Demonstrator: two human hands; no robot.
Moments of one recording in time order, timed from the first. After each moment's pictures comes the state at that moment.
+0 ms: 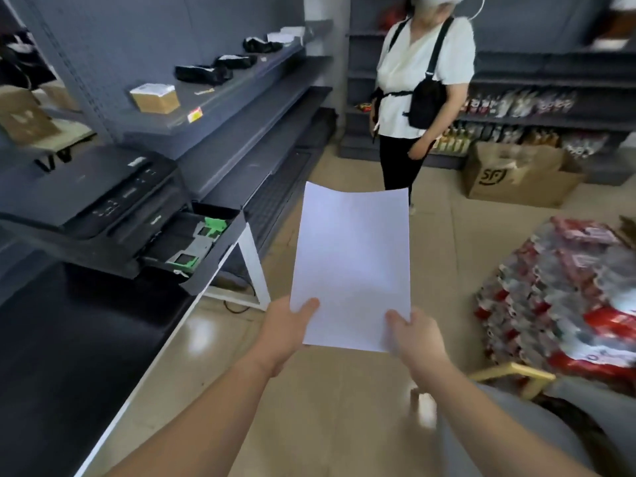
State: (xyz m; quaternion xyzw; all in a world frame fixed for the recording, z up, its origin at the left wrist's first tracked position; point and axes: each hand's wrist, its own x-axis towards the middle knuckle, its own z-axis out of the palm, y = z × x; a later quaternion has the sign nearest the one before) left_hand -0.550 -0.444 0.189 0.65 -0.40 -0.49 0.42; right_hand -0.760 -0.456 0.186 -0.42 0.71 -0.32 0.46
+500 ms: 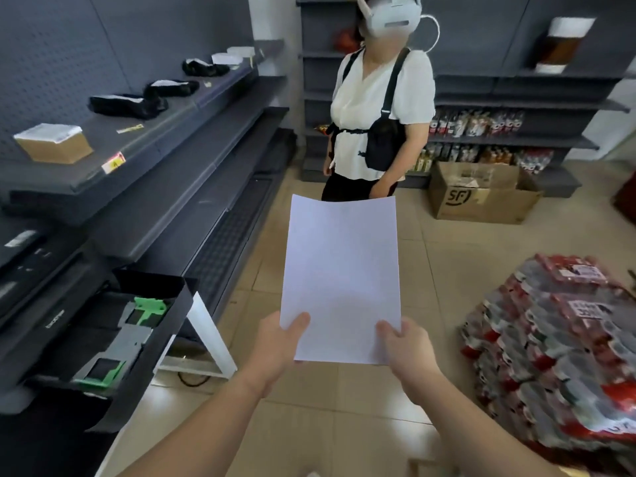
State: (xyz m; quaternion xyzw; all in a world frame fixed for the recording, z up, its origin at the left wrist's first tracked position) left_hand -0.541 -0.705 0.183 0.63 -0.42 -0.53 0.39; right_hand -0.748 -0.696 0.186 -0.38 0.72 -0.36 0.45
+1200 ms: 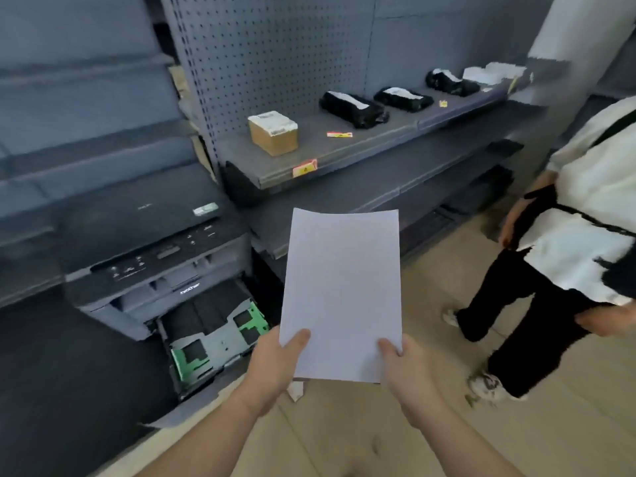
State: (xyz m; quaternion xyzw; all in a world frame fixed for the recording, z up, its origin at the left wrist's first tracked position) left_hand -0.368 -0.878 0.171 0.73 -0.14 -0.36 0.56; right_hand -0.523 -1.016 0.154 -0.61 0.52 -0.18 0.58
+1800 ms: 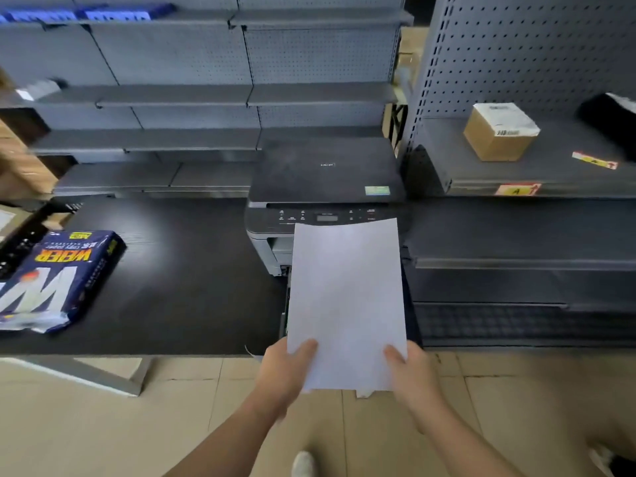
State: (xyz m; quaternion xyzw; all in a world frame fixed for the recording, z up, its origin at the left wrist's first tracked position) left_hand -0.312 -0.782 0.129 0.73 0.19 -0.22 0.62; right_hand -0.347 -0.984 0.116 -0.76 0.32 0.07 0.57
